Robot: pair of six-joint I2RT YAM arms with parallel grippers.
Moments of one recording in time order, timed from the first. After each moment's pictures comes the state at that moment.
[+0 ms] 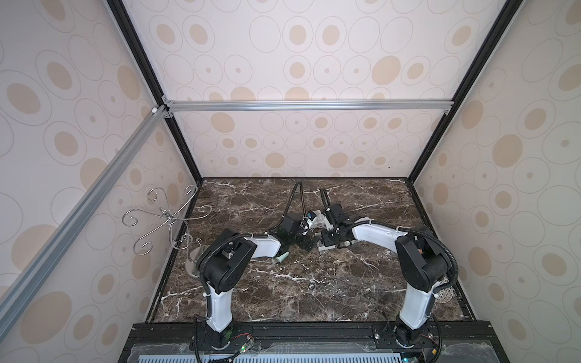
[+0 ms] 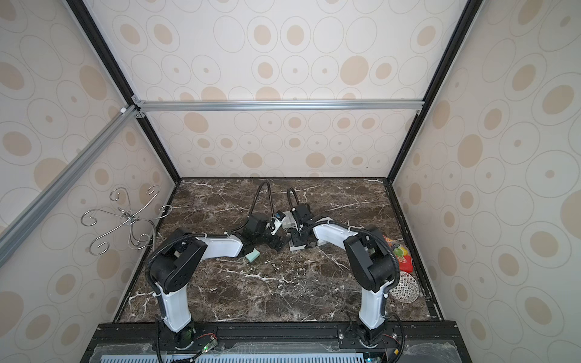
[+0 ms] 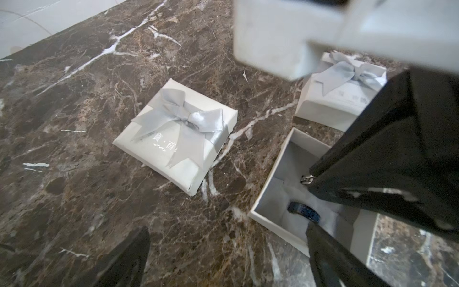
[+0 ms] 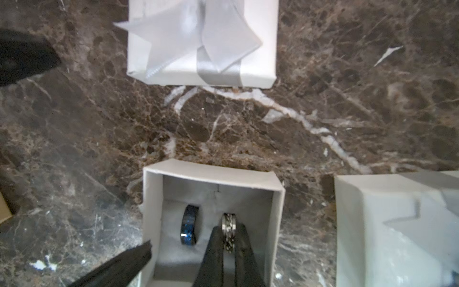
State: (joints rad) left arm -0.64 1.90 0.97 0.29 0.13 0.11; right arm 0.56 1.86 1.19 -0.48 0.01 0.26
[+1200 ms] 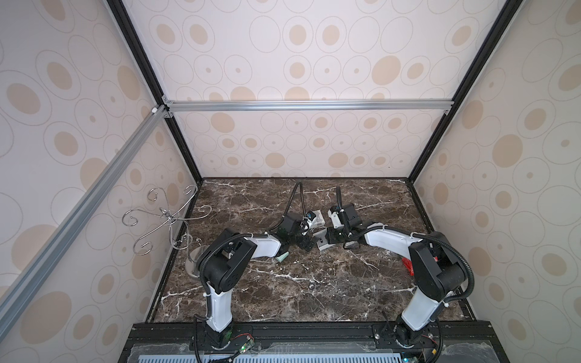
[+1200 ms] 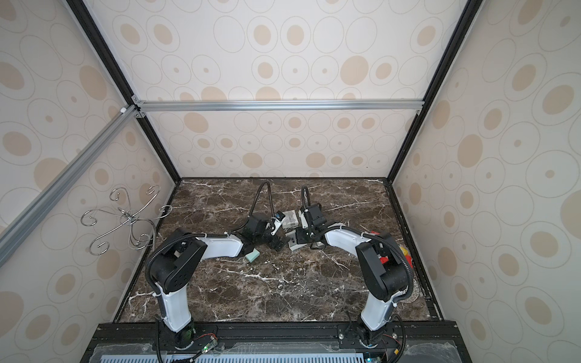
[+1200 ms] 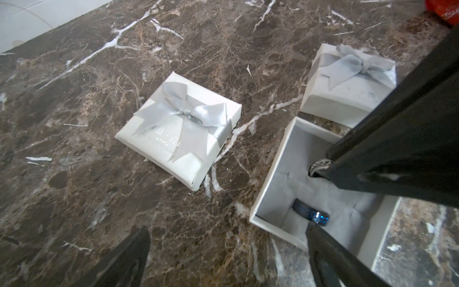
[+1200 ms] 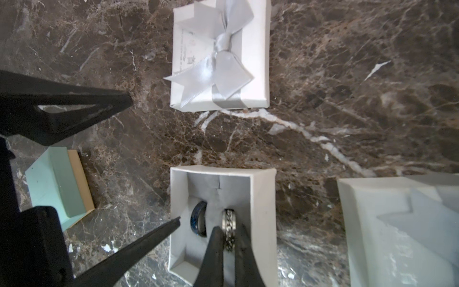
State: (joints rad) left arm -0.64 1.90 0.97 0.27 0.12 0.11; right arm 0.49 1.73 1.03 -0.26 -0.17 0.33
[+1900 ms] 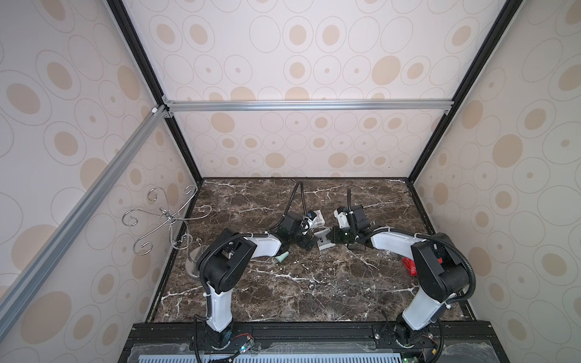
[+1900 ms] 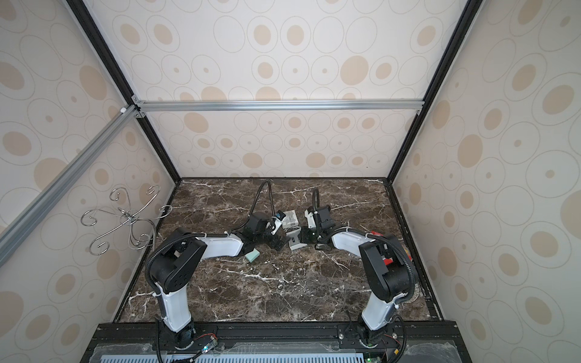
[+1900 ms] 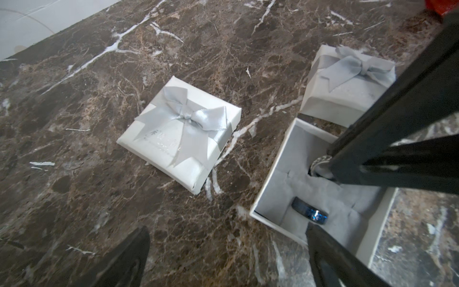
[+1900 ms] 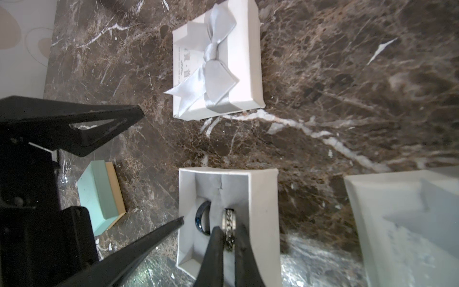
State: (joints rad) left arm -0.64 1.90 0.99 0.25 0.12 0.13; right arm 0.41 1.71 0.93 -0.10 -0.33 0.44
